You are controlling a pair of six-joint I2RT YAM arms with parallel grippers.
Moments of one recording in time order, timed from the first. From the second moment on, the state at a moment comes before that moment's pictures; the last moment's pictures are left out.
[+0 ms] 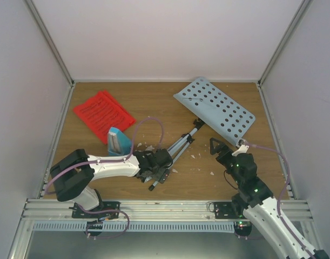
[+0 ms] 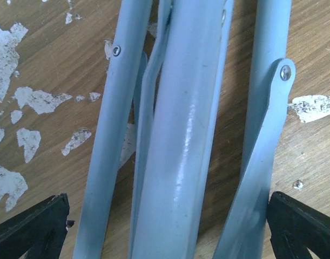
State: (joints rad) left arm -1.04 1.55 0.82 -0.51 -0.24 -0.44; right arm 0.45 0.33 0.25 -0.21 0.12 0.96
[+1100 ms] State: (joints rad) left arm -1.10 1.62 0.83 -0.46 -0.31 -0.42; right arm 0.45 0.29 0.23 -0.25 0.11 0.97
